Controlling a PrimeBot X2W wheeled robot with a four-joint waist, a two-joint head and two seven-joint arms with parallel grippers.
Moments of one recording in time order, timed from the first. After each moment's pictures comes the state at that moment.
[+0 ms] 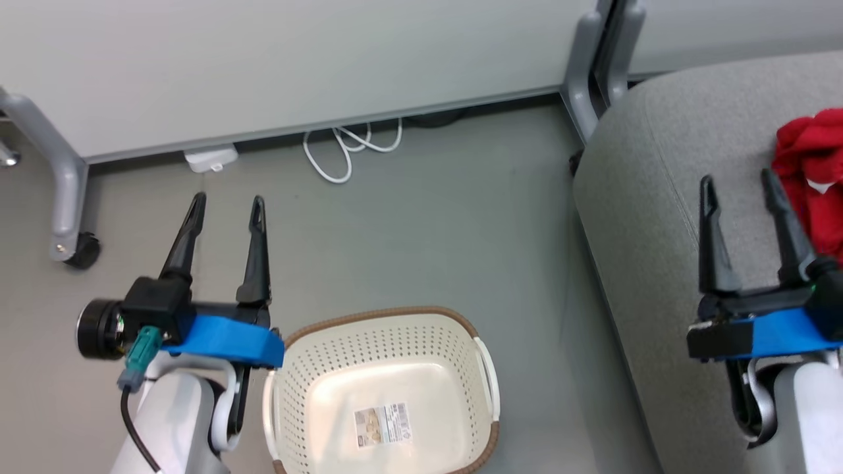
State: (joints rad) left arm -0.32 0.18 -0.21 0.27 -0.25 -0.01 -0.26; right arm -0.28 -0.10 -0.11 0.11 0.06 0.13 -0.26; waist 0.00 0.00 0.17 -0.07
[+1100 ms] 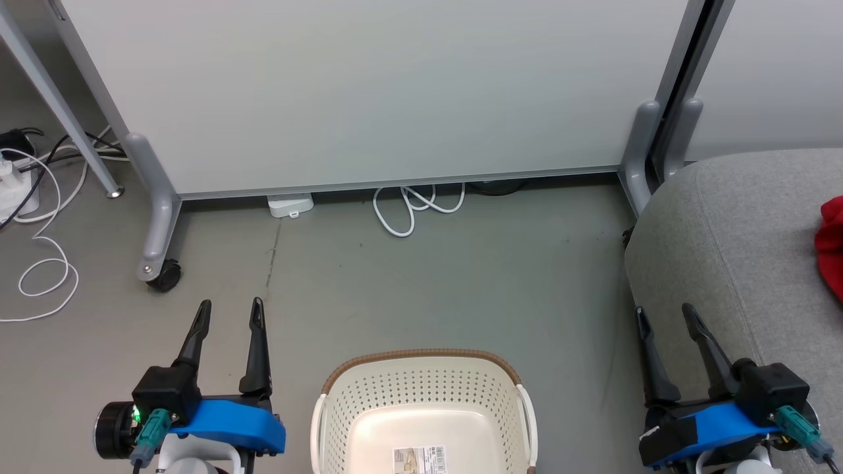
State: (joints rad) left arm -0.11 0.05 -0.03 0.32 -0.15 -0.11 -0.26; right arm -0.08 -0.05 -0.02 0.25 0.15 0.13 -0.26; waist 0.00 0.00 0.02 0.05
